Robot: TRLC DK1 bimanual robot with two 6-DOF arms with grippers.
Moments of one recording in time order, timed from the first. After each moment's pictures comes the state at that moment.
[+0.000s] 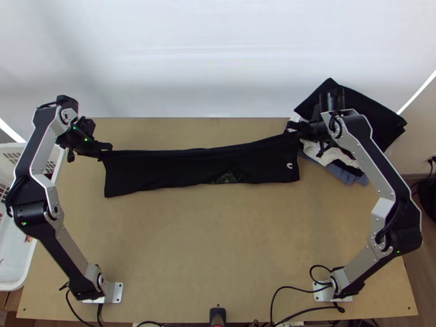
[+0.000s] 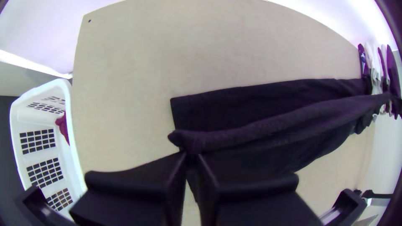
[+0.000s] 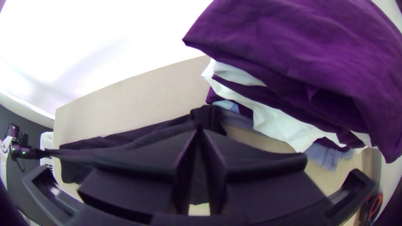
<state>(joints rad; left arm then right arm) 0.22 2.00 1.88 -1.20 0.07 0.26 0.16 1.77 1.64 -0.75 -0.04 0.38</state>
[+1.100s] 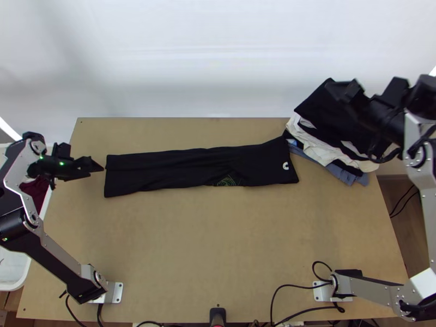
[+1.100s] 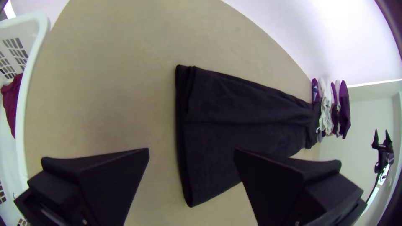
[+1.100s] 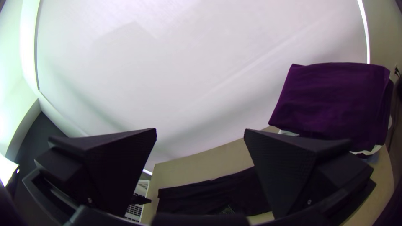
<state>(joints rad) 0.51 1.91 1.49 -0.99 0.57 0.35 0.03 1.34 1.71 -0.63 -0.41 0.67</state>
